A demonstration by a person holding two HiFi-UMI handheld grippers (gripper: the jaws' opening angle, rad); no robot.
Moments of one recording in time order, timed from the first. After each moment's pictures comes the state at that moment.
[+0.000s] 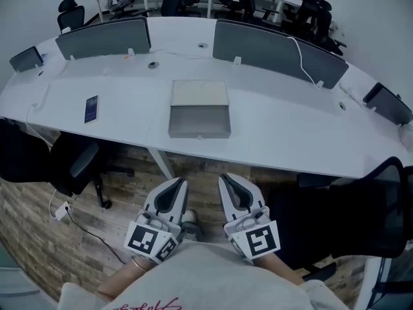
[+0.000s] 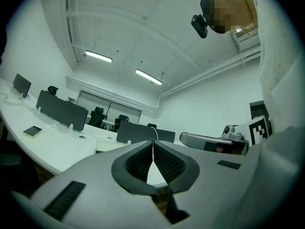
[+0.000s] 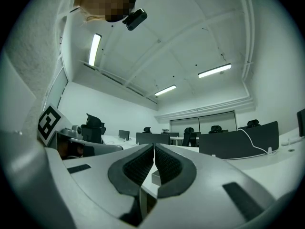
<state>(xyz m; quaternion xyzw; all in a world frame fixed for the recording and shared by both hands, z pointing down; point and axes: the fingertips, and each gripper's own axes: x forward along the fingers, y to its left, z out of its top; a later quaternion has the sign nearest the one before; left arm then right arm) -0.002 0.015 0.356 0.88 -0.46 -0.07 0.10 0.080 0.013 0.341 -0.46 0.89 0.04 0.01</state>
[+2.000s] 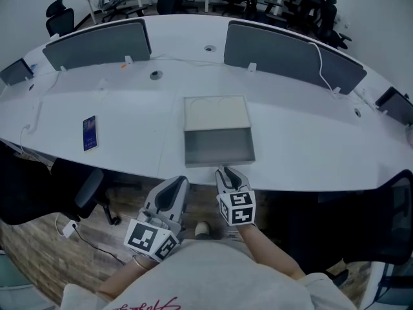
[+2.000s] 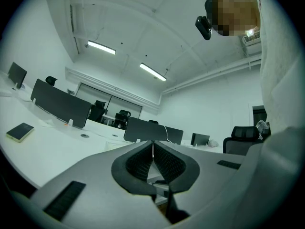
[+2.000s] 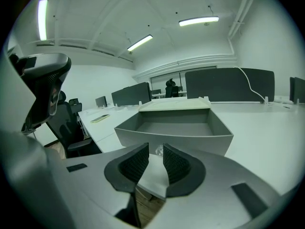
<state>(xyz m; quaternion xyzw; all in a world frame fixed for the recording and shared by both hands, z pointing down) -0.070 -0.124 0.380 0.88 -0.44 -0.06 0.13 0.037 -0.181 0.548 -0.54 0.81 -0.18 -0.17</state>
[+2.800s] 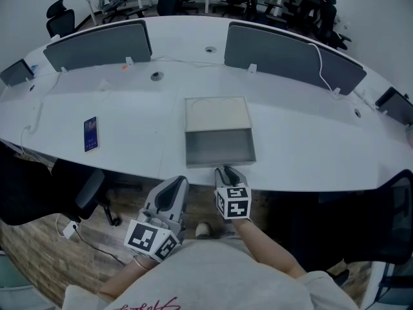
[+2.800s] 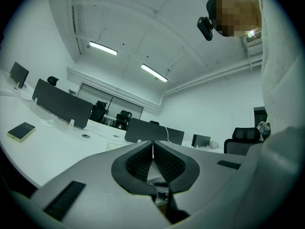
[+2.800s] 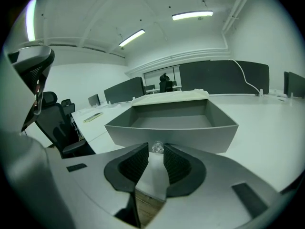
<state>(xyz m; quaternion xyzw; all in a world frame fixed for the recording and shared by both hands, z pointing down) -0.075 -0.125 0.379 0.88 -0.45 -0.06 0.13 0.037 -0.193 0.567 -0.56 0.78 -0.22 -0.18</state>
